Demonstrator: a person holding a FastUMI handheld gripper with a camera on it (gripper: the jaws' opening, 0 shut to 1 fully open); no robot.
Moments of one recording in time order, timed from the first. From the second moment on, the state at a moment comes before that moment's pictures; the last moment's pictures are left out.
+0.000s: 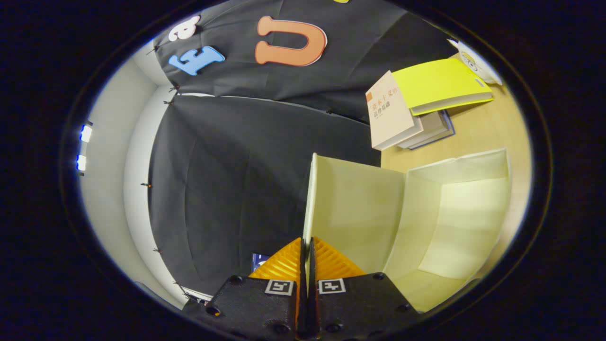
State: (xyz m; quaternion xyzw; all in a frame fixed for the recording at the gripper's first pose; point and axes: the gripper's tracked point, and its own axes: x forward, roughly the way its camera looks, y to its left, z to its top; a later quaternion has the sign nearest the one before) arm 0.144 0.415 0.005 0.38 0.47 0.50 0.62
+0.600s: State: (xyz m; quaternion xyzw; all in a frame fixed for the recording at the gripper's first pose) arm 0.157 0.429 -0.051 0.30 0.48 0.40 0.72
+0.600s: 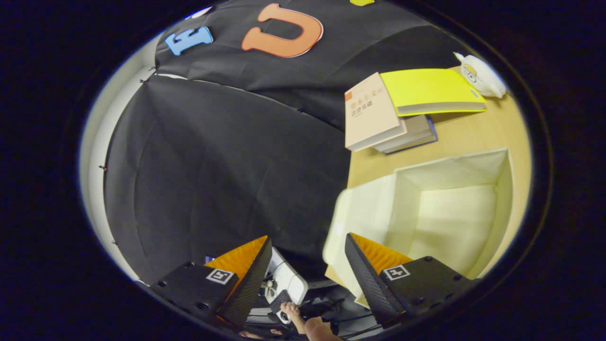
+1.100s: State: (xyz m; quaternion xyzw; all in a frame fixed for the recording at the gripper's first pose) arm 0.171 0.252 -0.099 0.16 0.46 0.26 0.83
